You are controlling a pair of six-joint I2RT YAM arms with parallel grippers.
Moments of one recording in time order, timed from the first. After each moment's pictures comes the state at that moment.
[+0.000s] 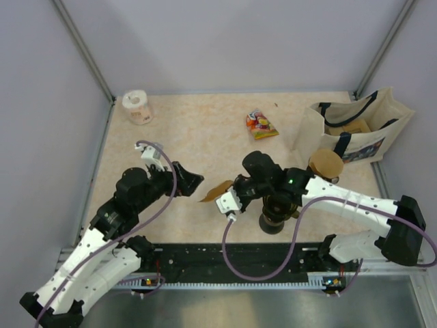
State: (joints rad) left arm -0.58 0.57 0.72 -0.42 0.04 -0.65; right arm 1.00 1.26 1.02 -0.42 -0.49 -1.11
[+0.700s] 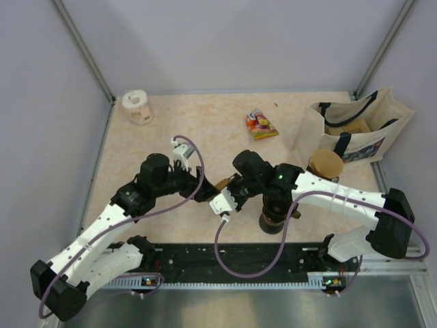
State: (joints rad) left arm -0.59 0.84 0.75 -0.38 0.40 -0.44; right arm 1.03 1.38 1.12 -0.54 -0.39 -1.22
